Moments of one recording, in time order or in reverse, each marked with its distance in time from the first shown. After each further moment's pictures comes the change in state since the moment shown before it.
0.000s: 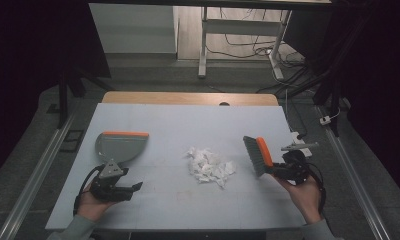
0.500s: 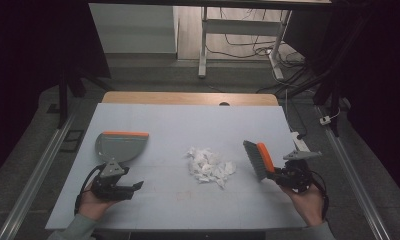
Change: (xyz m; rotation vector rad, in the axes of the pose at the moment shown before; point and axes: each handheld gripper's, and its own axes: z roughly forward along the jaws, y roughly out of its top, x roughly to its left) left arm 0.000 0.002 0.002 -0.002 0.004 0.001; right arm 0.003 -0.018 -0.004 -0.041 0.003 -0.082
